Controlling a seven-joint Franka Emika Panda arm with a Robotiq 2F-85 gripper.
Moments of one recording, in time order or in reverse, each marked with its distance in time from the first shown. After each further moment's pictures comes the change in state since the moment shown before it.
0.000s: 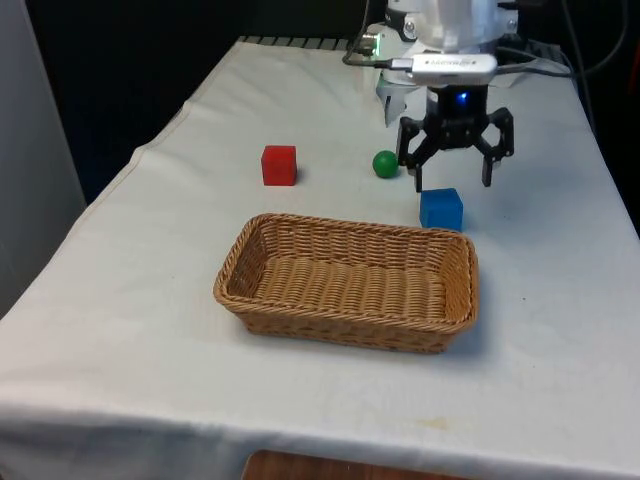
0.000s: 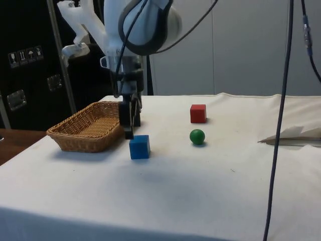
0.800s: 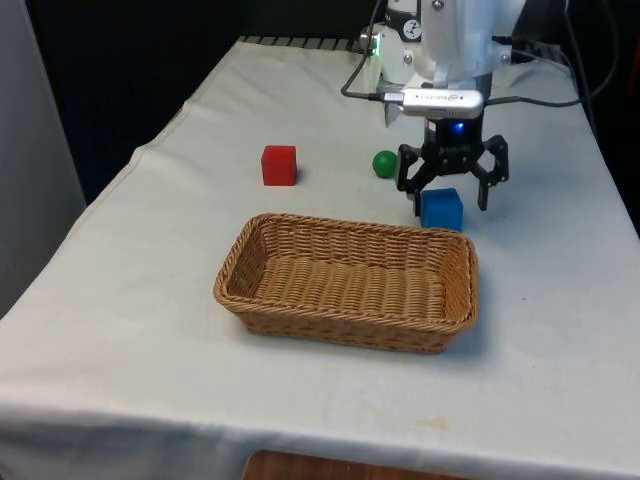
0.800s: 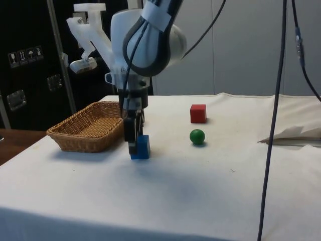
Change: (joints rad) arm 0.001 0.086 0.013 -0.016 0.063 0.119 -0.073
